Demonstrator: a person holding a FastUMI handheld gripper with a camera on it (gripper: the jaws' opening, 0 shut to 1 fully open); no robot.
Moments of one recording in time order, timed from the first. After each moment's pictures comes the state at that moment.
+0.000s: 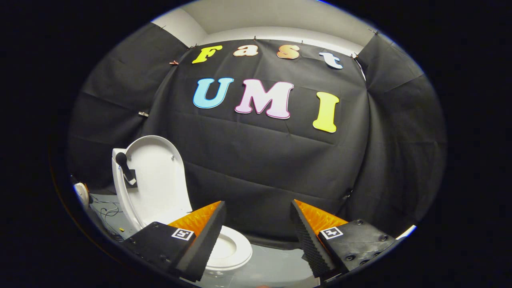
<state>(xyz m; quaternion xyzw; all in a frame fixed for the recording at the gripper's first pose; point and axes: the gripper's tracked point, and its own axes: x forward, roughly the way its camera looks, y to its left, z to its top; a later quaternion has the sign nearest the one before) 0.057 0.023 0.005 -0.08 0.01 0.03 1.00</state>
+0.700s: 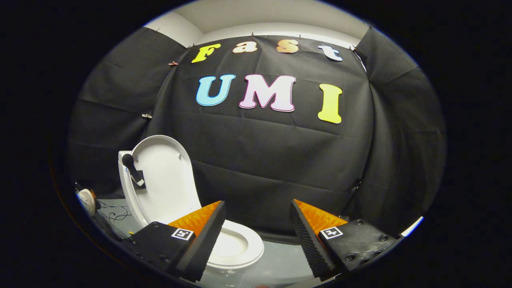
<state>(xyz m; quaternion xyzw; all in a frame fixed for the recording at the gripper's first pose) 0.051 0.041 -0.007 -0.06 0.03 0.05 1.00</state>
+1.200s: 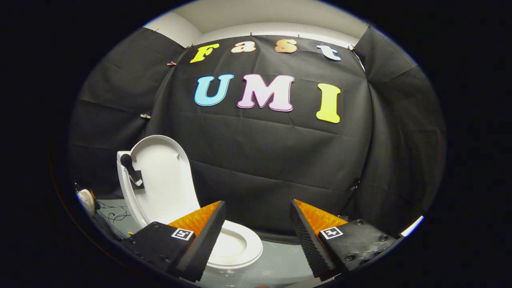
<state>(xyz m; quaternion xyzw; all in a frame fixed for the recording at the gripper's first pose) 0.052 0.037 -0.007 -0.06 0.03 0.05 1.00</state>
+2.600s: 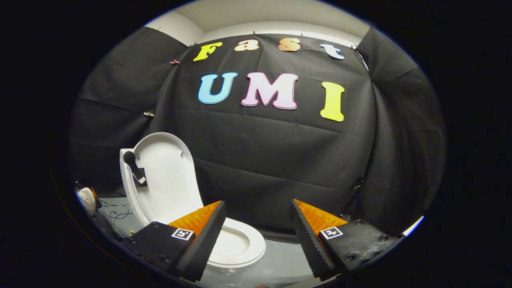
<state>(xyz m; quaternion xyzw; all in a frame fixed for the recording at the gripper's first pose) 0.050 0.045 -0.015 -0.06 0.04 0.06 1.00</state>
